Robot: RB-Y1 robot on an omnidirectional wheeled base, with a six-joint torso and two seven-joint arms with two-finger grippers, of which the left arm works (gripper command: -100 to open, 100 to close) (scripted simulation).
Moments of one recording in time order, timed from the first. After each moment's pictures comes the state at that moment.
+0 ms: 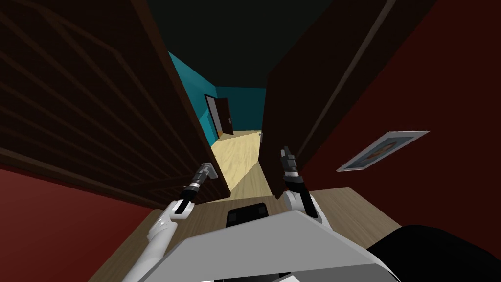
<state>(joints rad) -0.01 0.32 0.24 -1.11 -0.59 -0.56 -2.27</state>
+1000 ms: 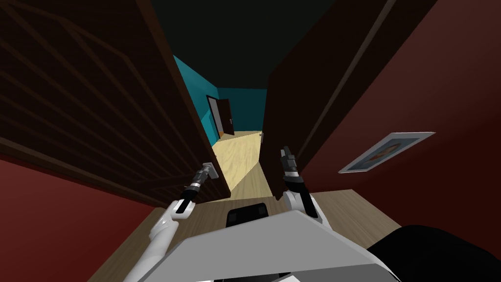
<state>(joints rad) -0.02 0.32 0.24 -1.08 -0.58 -0.56 -2.20</state>
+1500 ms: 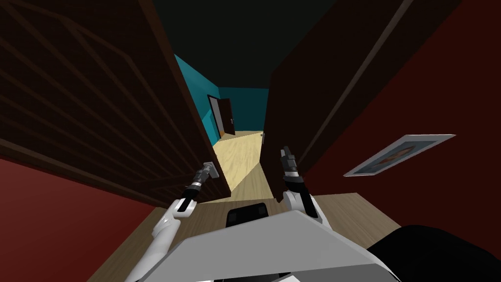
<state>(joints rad) -0.03 0.31 0.24 -1.07 -0.56 -0.56 -2.08</state>
